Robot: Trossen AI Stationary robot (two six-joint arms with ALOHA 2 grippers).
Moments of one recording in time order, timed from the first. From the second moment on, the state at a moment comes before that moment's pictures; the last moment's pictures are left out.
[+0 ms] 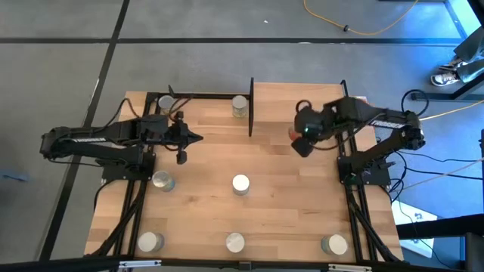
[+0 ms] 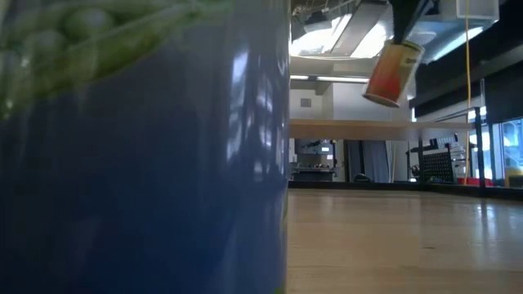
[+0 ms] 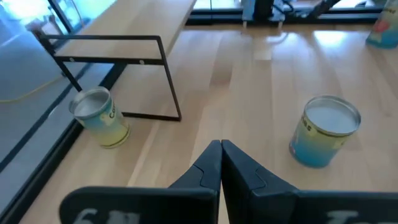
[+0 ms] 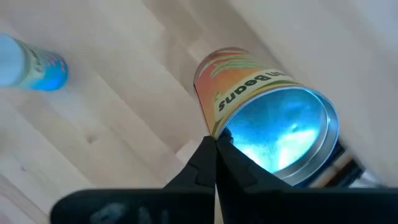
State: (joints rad) left arm 0.14 0.75 0.67 -0.36 -0.09 0.04; right arm -0.02 1.42 1.66 -1.57 0.24 0.69
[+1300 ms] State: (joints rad) left arm 0.07 0.88 0.80 -0.38 -0.09 0.03; right arm -0.76 1.44 1.80 -1.57 -0.03 0.35
